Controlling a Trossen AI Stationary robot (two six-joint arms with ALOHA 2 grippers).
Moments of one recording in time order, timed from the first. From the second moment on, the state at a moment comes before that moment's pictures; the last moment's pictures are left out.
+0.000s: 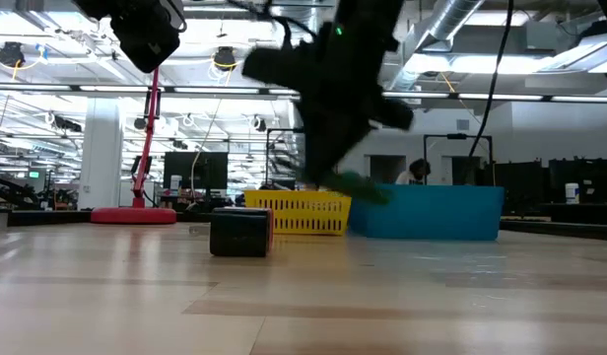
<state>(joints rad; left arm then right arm) -0.26 0.95 0.70 -0.27 0.05 -0.32 0.25 2.11 1.67 -0.89 0.33 0.94</state>
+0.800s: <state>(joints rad) -0.26 0.95 0.70 -0.09 -0.02 -0.13 -0.06 2.11 1.88 -1.06 0.34 0.20</state>
